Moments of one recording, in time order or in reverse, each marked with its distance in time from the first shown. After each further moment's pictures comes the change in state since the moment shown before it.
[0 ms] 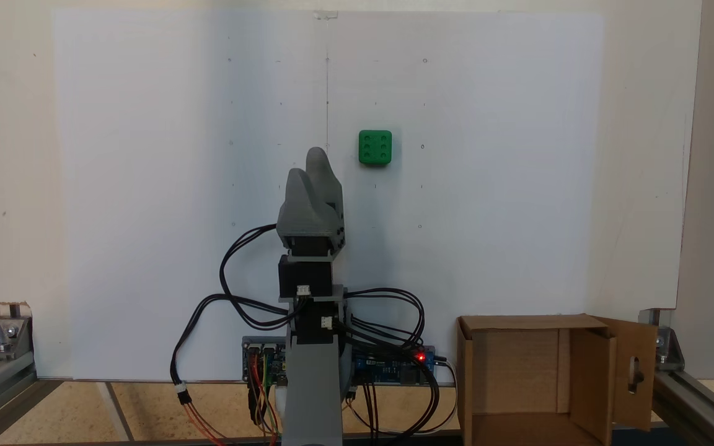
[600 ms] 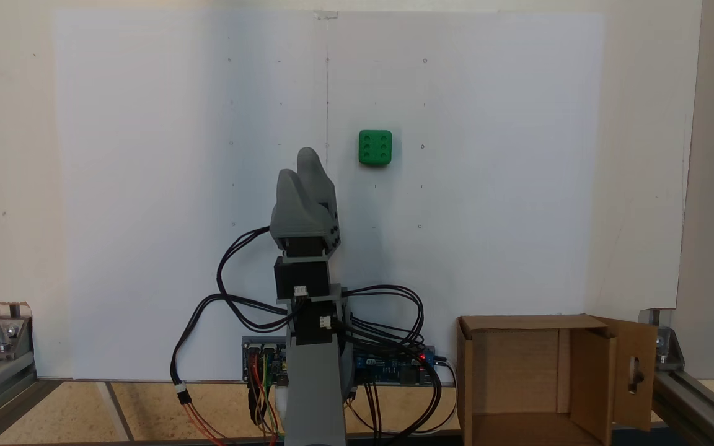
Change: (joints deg) arm -3.2 0.0 0.0 0.0 0.0
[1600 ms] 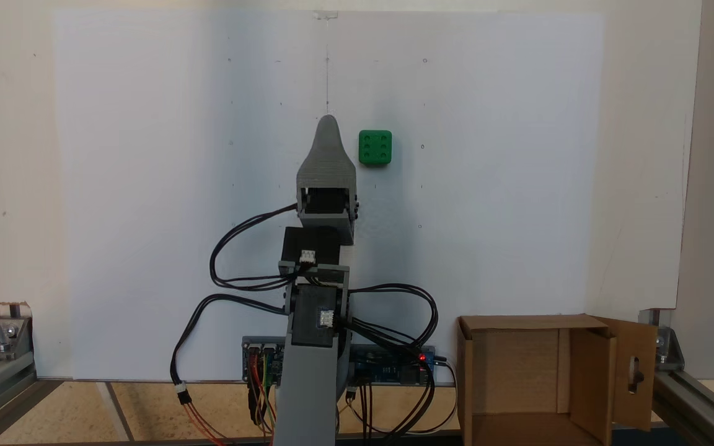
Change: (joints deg) arm 9.7 0.0 -36.3 76.8 4.6
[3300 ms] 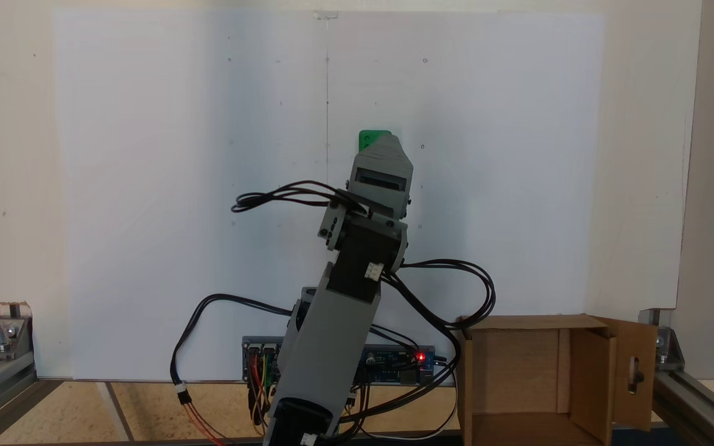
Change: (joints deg) arm 15.3 -28.7 -47.7 64.2 -2.5
